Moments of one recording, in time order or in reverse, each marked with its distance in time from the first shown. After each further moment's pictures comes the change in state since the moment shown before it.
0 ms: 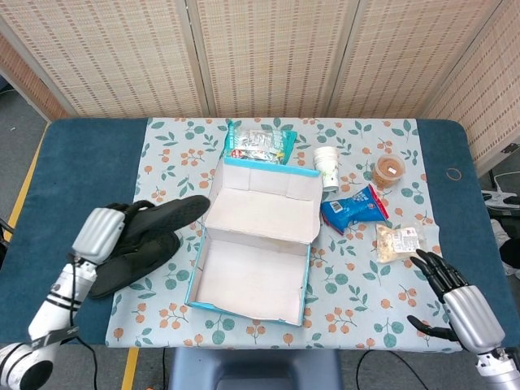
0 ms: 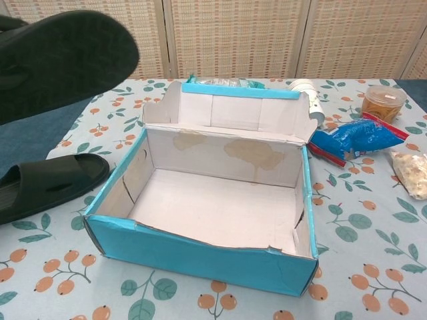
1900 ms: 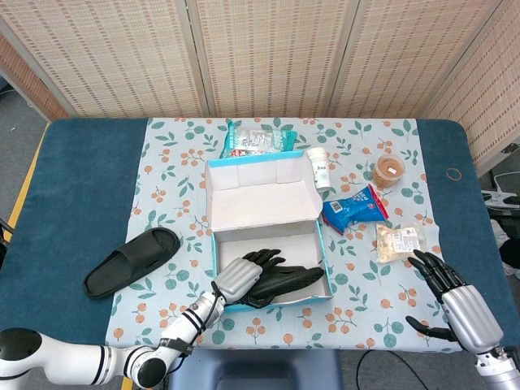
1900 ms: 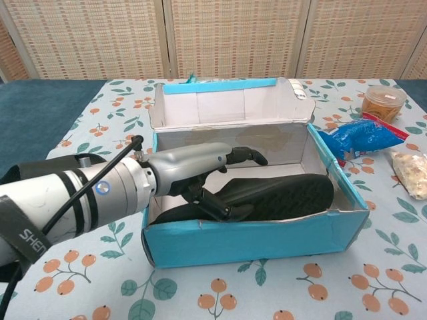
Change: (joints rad) left arm -0.323 -0.608 -0.060 0.051 -0.353 -0.359 0.408; right arm 0.008 0.001 -0.001 0.013 -0.012 0.003 0.030
